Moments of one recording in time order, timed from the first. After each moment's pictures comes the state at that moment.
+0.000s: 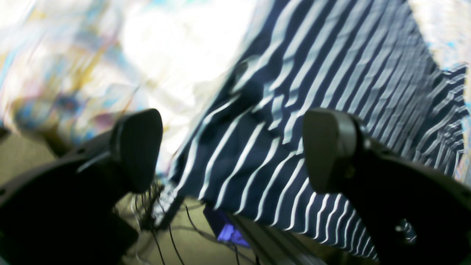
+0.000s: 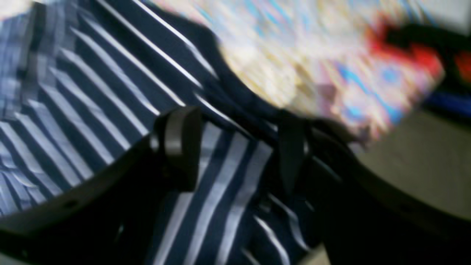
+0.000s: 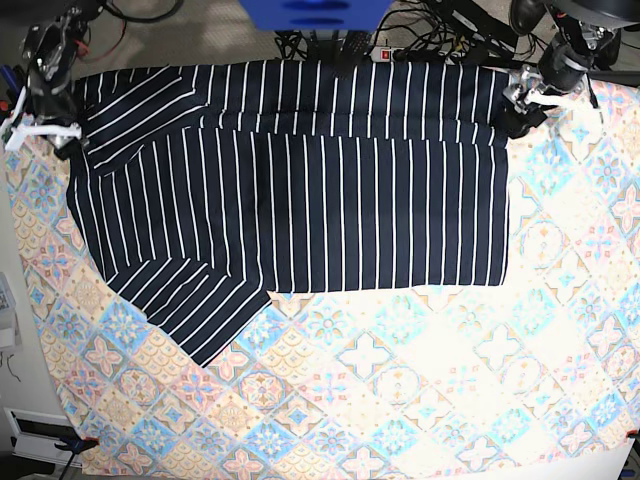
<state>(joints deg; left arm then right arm) 36.5 -5.4 -40.3 104.1 -51.6 -9.4 49.2 -28.8 8.8 39.4 94.8 36.6 1.4 -29.7</state>
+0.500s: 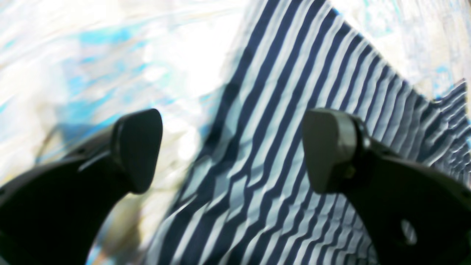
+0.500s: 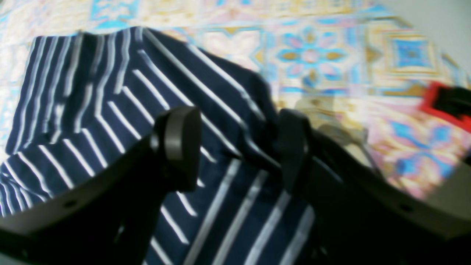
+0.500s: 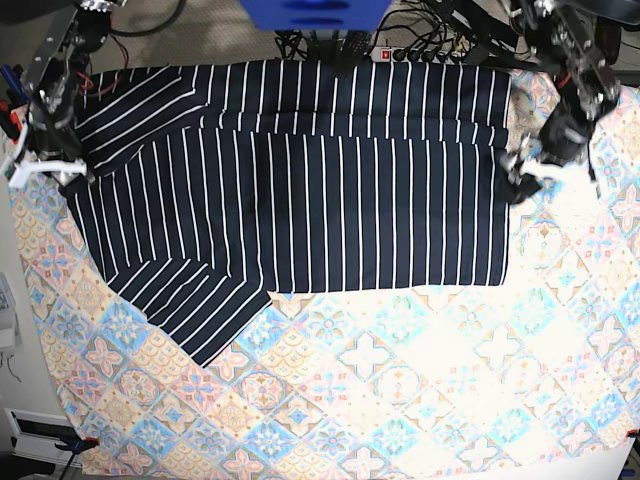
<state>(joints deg) 15.5 -5.2 -38.0 101.6 -38.9 -9.5 56.5 -20.5 8.7 35.8 94.9 33.6 0.8 -31.1</state>
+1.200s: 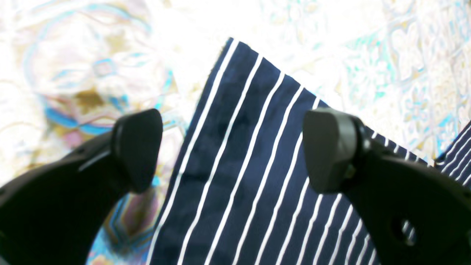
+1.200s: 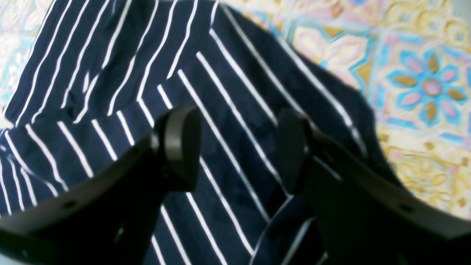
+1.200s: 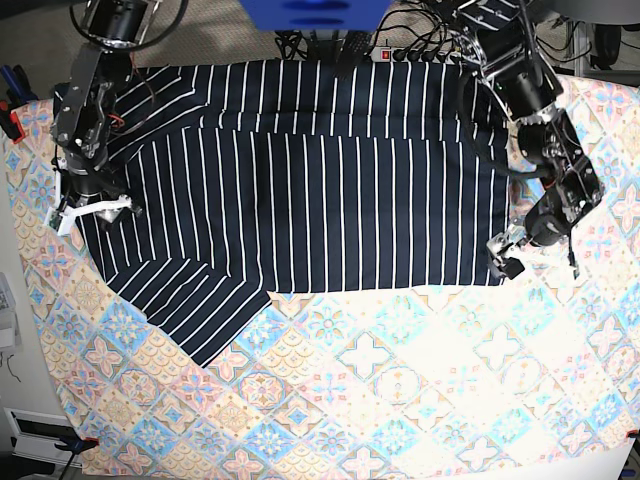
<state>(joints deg) -8.6 -7.0 -34.1 73.9 -22.4 -9.5 51.1 -11.1 8.5 25.1 88.0 22.1 1.1 -31.4</state>
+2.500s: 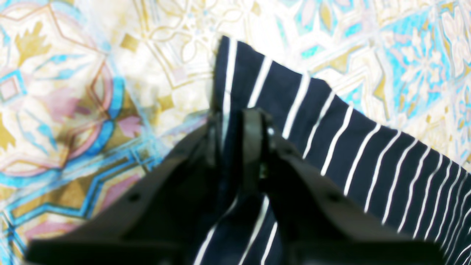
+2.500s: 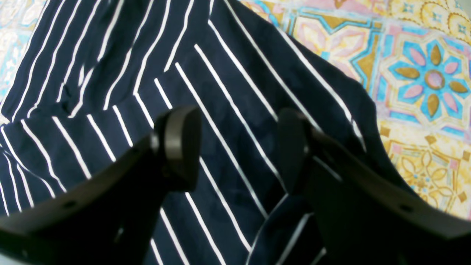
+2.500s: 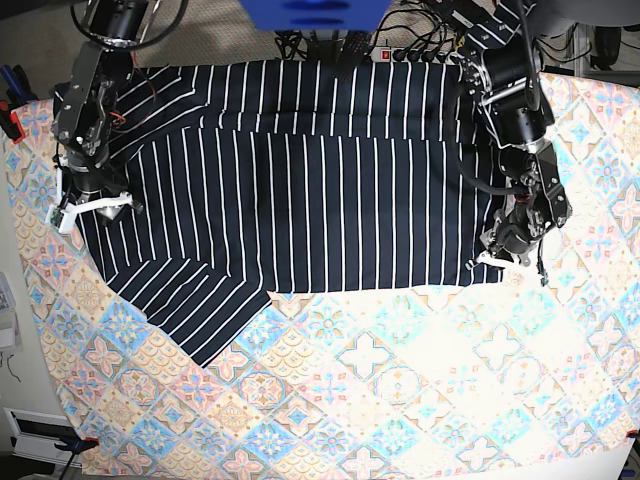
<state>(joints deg) -13.5 -8.2 -26.4 54.7 -18.3 -9.4 36.3 -11.4 8.4 25.2 88.0 22.0 1.0 -31.4</state>
